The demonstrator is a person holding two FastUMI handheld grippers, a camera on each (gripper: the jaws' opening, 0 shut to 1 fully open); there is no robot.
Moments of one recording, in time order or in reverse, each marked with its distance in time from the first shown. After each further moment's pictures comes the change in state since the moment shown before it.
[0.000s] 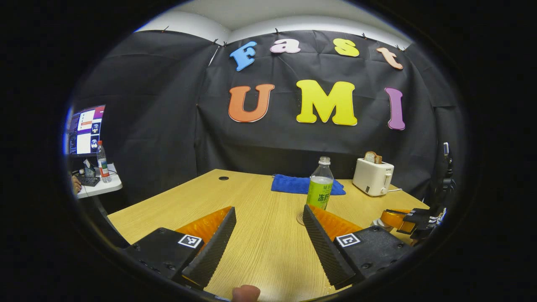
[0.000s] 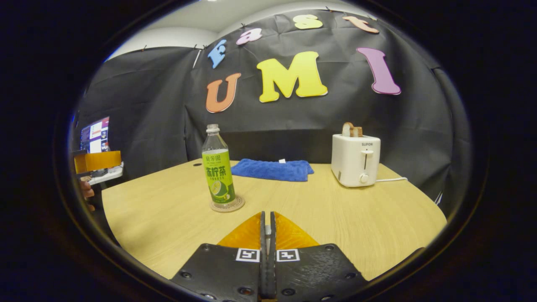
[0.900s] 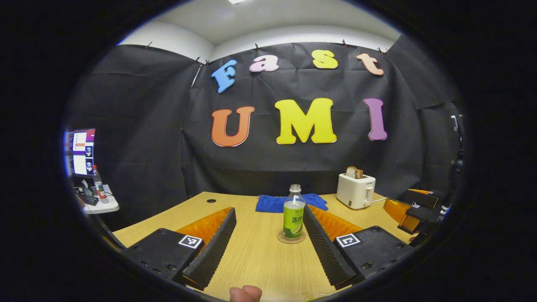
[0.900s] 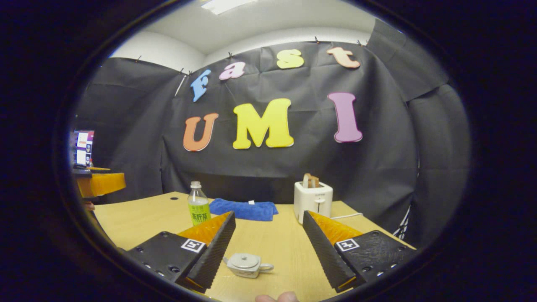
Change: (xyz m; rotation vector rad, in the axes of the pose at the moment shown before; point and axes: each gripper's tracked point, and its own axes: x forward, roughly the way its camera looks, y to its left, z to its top) left arm -0.026 -0.068 0.060 0.072 -0.123 -0.101; right arm -0.107 -0.030 0.109 -0.031 -0.288 -0.221
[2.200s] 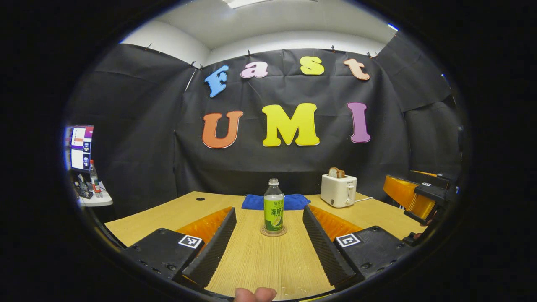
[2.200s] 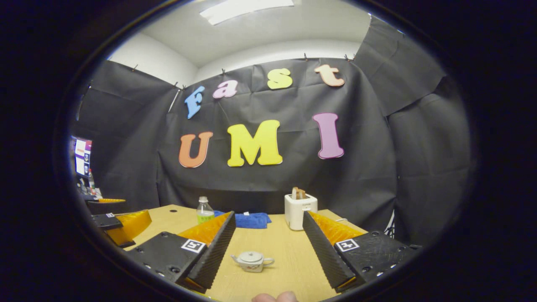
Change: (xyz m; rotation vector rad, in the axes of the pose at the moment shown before) left arm -0.043 -0.025 -0.017 -0.013 -0.053 -0.037; right arm -0.073 0.009 0.026 0.046 -0.081 -0.078
